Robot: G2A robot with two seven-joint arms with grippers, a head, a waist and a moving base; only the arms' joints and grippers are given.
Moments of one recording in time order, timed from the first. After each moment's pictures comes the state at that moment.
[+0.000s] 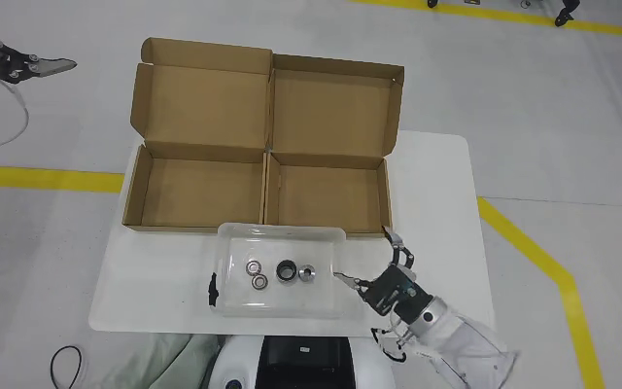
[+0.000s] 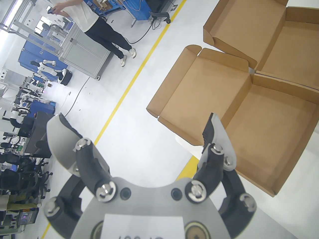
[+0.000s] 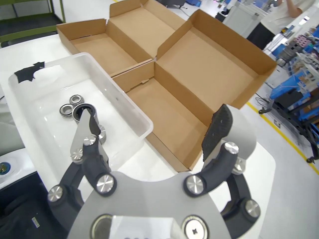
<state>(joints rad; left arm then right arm) 0.56 -0.16 -1.11 -1.50 0.89 -0.82 -0.11 -1.87 -1.32 1.34 -2.16 -1.77 -0.52 -0.01</state>
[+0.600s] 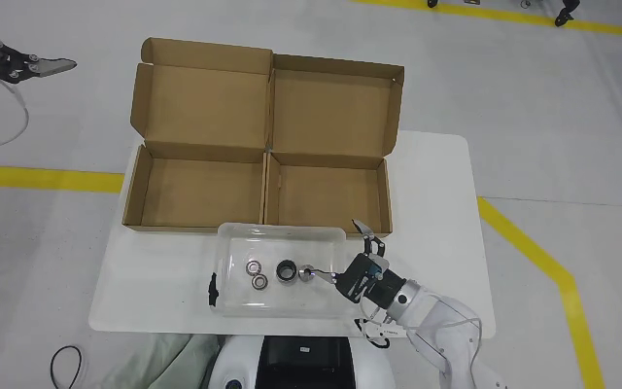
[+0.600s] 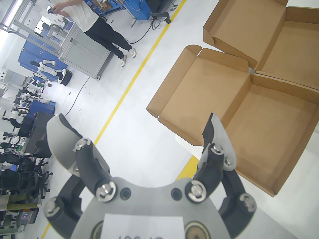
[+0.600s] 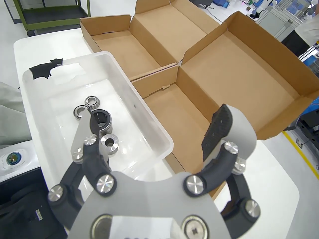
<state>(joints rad) 0.56 -0.16 -1.11 -1.50 0.89 -0.82 -0.11 -1.74 -1.32 1.24 -2.08 -1.75 -0.55 0.05</state>
